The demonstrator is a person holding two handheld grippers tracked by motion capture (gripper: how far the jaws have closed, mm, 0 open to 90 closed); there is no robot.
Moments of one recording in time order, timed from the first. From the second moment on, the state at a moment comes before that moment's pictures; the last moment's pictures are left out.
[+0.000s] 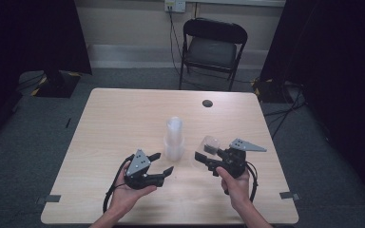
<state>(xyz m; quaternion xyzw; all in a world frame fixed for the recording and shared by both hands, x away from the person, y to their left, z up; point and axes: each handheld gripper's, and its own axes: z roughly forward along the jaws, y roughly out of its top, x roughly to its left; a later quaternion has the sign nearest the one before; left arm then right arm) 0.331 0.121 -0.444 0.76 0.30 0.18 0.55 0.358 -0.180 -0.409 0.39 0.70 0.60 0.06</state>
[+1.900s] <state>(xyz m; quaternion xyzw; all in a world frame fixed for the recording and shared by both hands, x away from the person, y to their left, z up) 0.303 0.090 -0.450 0.72 0.22 0.27 0.61 0.348 -0.137 -0.433 0.44 0.61 0.62 -0.21</state>
